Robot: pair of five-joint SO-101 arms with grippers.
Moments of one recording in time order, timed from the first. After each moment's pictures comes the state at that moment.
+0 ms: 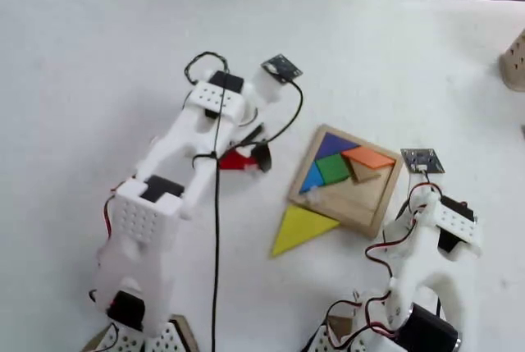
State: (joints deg) left arm 16.1 40.5 -20.8 72.8 -23.9; right arm 28.6 -22.2 60.9 55.4 36.2
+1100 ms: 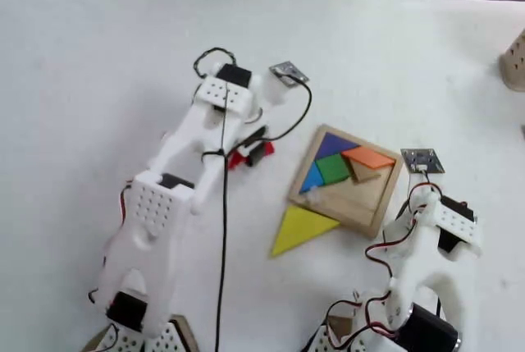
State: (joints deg) left arm 16.4 53.0 -39.9 87.4 -26.6; right arm 28.6 -22.2 60.9 55.4 36.2
